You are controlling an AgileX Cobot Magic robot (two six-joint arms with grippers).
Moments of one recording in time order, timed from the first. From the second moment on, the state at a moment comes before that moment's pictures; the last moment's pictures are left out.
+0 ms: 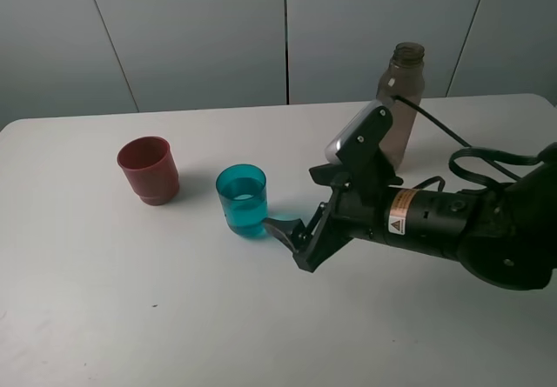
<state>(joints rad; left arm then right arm) -0.15 0.00 -0.51 0.14 1.08 -0.05 0.66 1.80 -0.42 -0.30 -0.83 0.05</state>
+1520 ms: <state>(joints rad) -0.15 0.00 -0.51 0.14 1.08 -0.05 0.47 1.94 -0.67 -0.94 -0.83 0.25</state>
